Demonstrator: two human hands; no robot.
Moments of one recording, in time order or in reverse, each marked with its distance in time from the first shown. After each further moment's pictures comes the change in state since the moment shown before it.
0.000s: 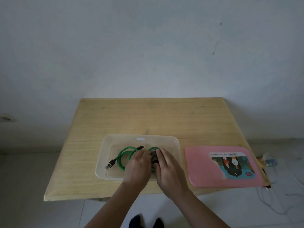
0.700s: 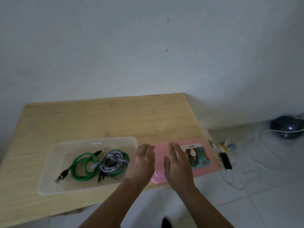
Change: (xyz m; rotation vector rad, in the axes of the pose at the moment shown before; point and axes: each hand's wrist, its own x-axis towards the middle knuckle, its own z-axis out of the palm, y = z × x) left_hand 0.032 0.106 0.068 0.024 -0.068 0.279; right_hand -0.034 0.113 -0.066 -0.157 0.127 0.312
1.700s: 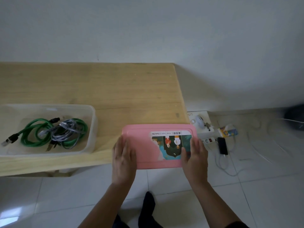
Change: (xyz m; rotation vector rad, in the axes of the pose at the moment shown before) left_hand -0.039 0.075 0.128 -0.078 0.141 -0.552; right_hand -0.032 0.206 0.012 0.124 0.047 0.246
